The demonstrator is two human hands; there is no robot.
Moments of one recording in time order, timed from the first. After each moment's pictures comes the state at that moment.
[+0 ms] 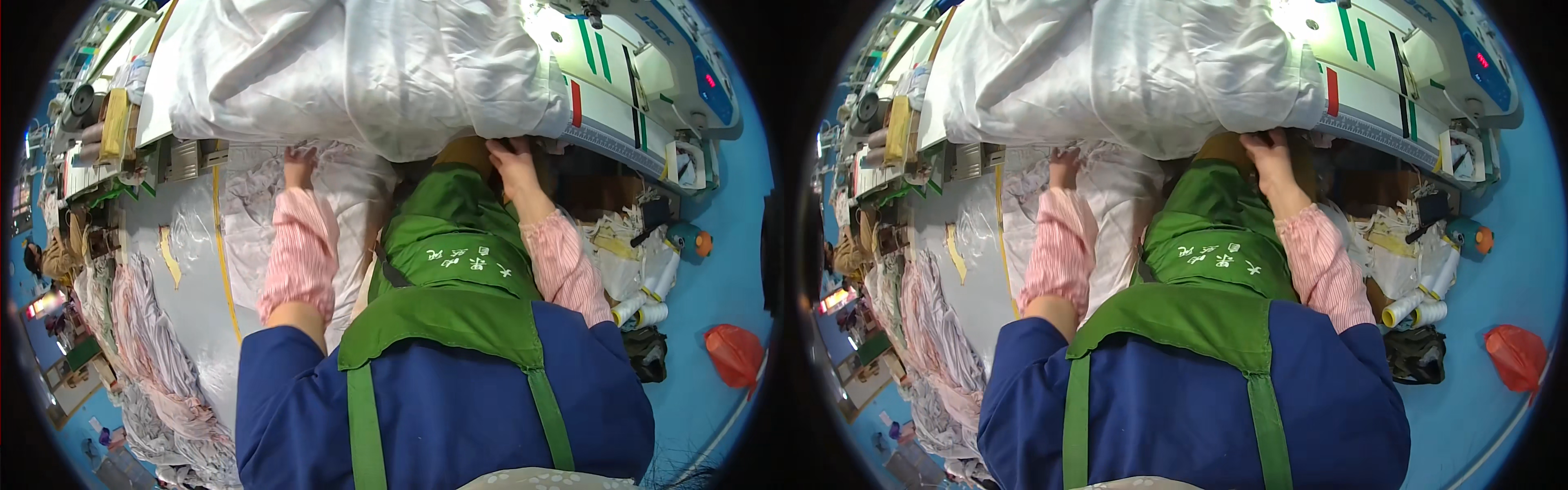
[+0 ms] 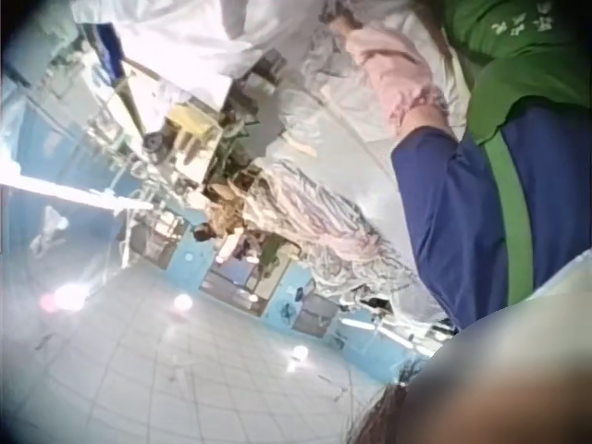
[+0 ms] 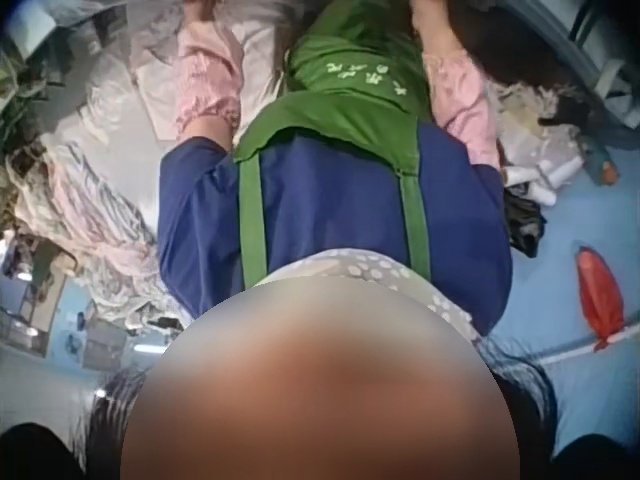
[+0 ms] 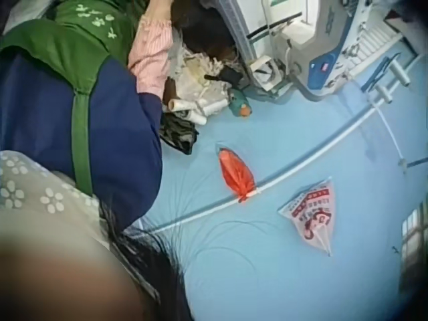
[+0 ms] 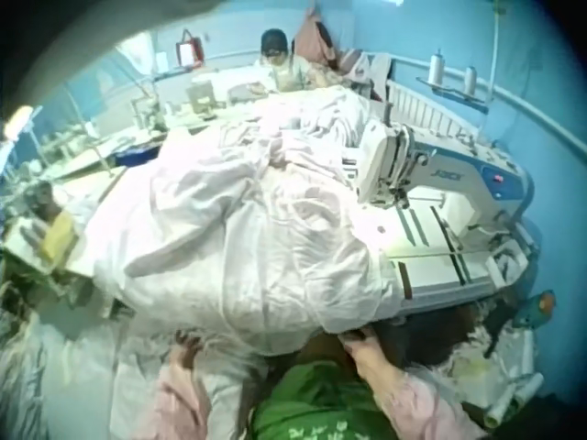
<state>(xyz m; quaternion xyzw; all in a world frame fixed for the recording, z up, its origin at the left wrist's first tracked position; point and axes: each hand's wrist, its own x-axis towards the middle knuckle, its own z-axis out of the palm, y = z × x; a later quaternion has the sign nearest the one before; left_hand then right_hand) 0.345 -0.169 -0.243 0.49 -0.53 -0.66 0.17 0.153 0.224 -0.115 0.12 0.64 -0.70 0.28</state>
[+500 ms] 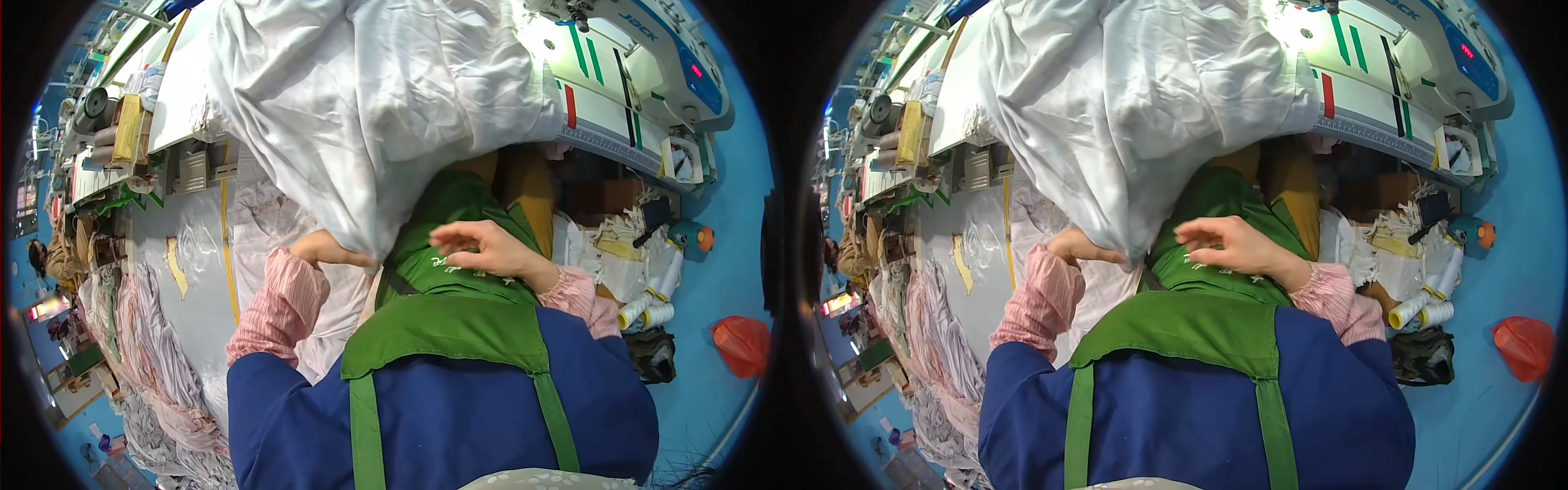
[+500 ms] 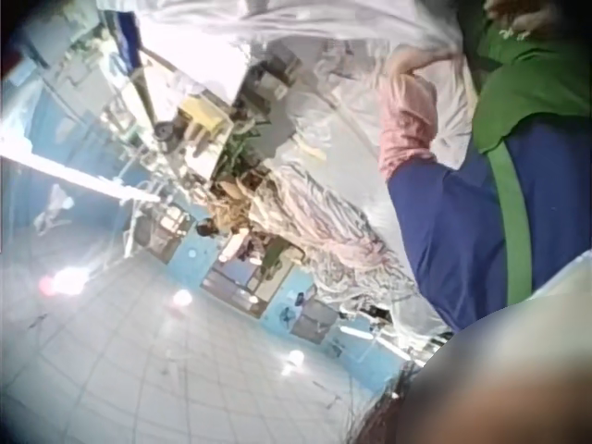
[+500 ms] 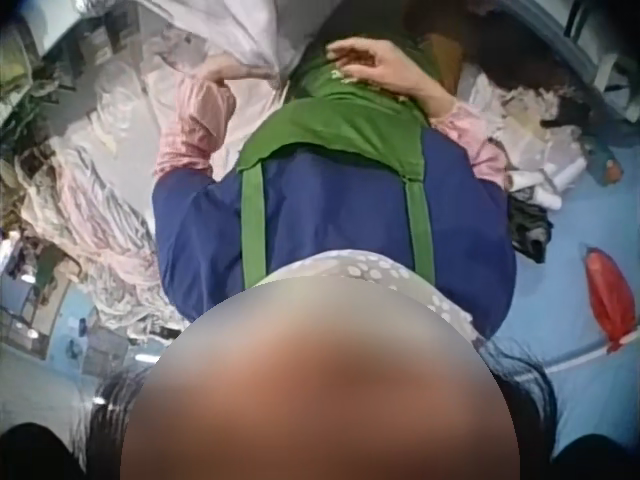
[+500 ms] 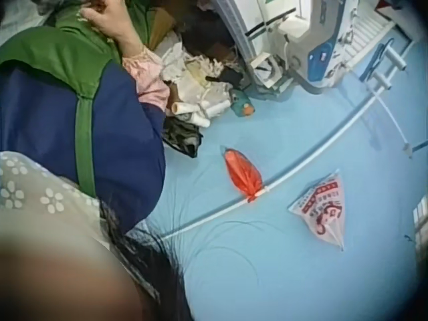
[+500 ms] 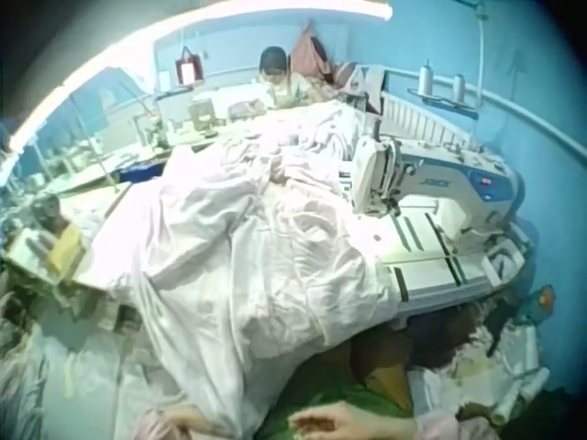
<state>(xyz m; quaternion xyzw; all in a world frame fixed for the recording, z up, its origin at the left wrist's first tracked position) 0.405 -0.066 -0.042 0.11 -0.79 -0.48 -0.36 0.252 0.240 -0.013 -0.30 0.56 -0.51 0.58</state>
